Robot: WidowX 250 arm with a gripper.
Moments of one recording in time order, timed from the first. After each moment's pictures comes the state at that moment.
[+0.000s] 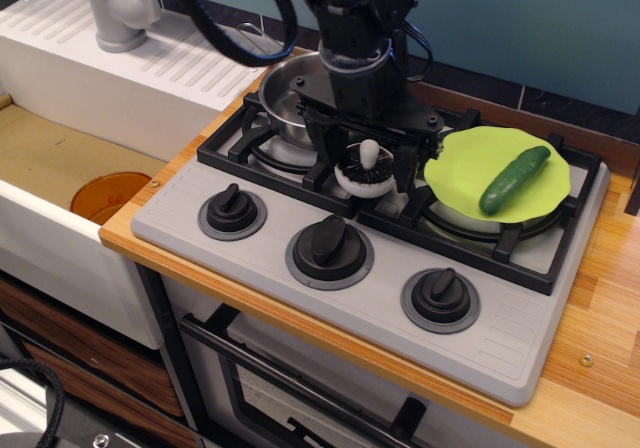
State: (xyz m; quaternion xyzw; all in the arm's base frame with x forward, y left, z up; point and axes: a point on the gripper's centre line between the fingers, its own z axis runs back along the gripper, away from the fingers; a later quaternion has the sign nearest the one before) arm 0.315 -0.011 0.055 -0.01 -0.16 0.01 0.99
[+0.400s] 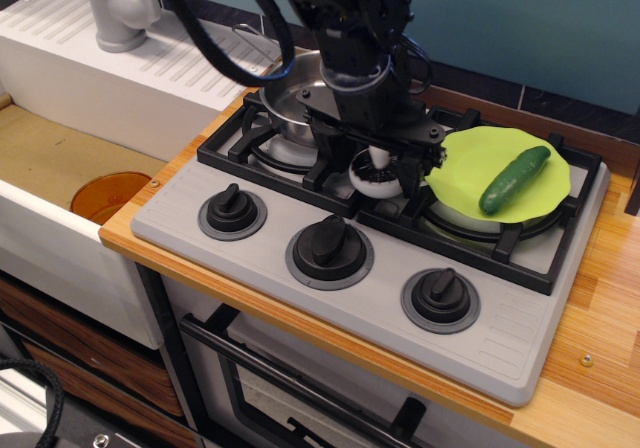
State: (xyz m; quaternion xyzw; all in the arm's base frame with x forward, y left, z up) arm 0.321 -0.010 0.044 -0.02 -0.18 0.00 0.98
